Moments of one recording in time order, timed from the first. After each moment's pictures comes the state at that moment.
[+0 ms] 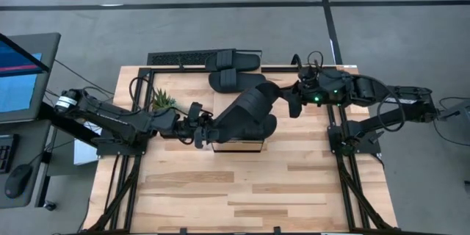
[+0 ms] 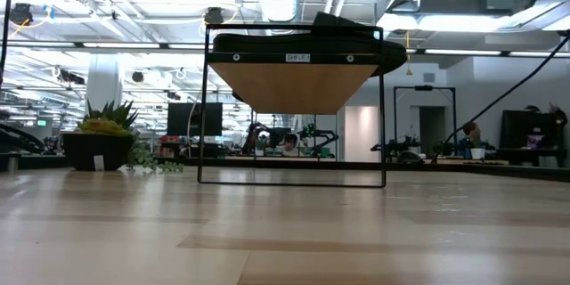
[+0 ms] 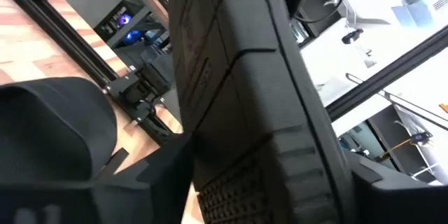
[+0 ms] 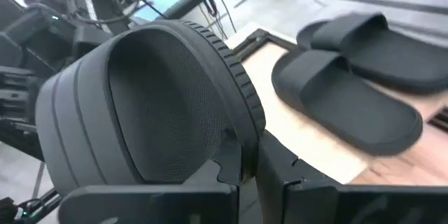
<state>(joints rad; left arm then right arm) -0.20 1.23 0.82 0.48 -0.22 -0.89 -0.01 1.03 1.21 -0.58 0.24 0.56</state>
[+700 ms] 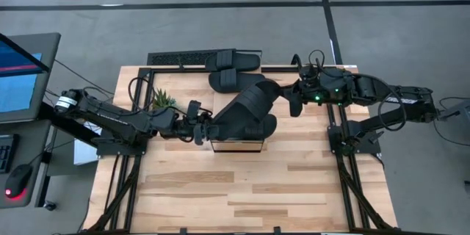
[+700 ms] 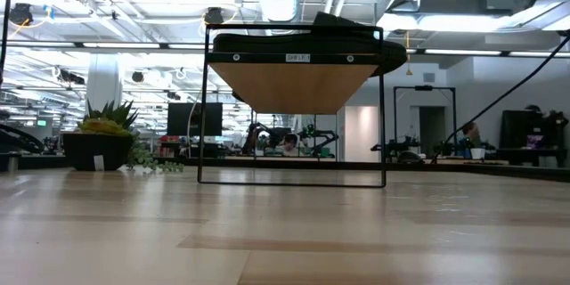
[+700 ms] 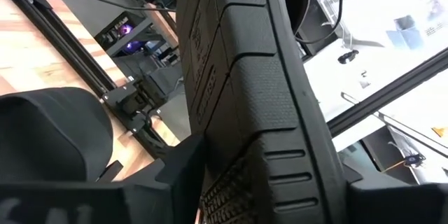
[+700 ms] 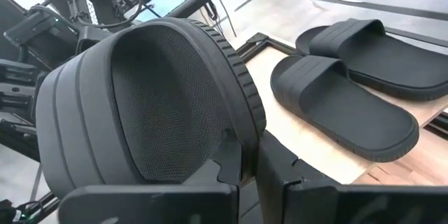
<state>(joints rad) -0.20 1.23 0.82 0.53 -0.27 -0.93 -0.01 1.03 1.22 -0.58 0.24 0.55</state>
